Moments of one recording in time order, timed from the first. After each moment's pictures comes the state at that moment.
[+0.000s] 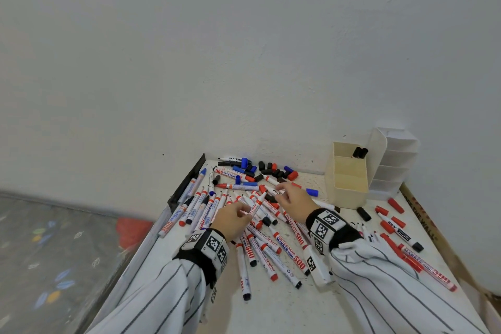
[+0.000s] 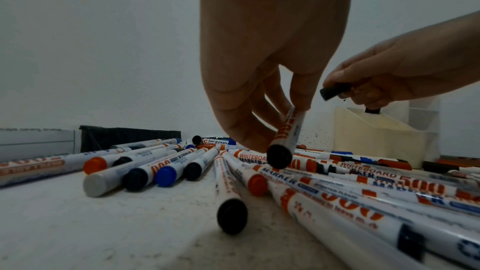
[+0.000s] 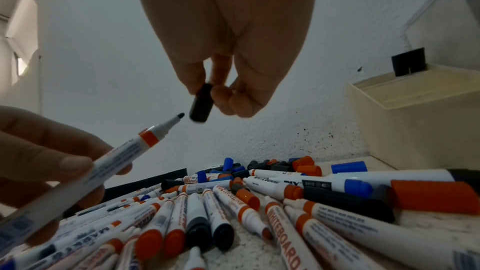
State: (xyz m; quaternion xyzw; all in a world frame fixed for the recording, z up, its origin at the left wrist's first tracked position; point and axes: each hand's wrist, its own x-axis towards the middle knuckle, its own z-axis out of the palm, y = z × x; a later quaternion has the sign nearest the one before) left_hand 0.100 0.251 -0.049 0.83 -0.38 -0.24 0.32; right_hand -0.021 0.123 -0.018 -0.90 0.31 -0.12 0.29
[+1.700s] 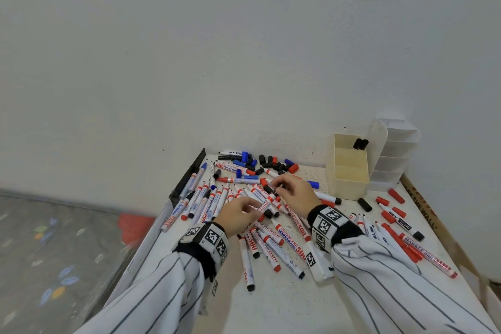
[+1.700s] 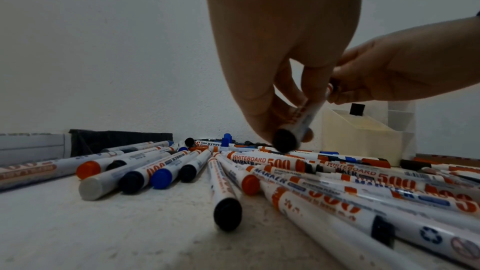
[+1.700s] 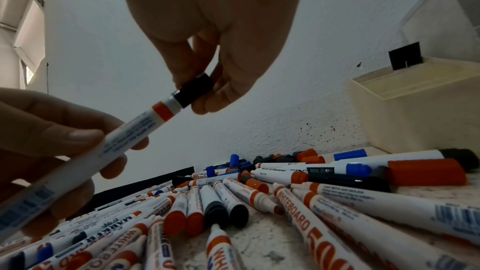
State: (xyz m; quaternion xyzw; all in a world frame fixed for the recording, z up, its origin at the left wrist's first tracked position) left_hand 0.093 0.259 -0.041 0.78 -0.44 -0.28 0.34; right_hand -0.027 0.132 -0.022 -0.86 0.27 -0.23 0.37
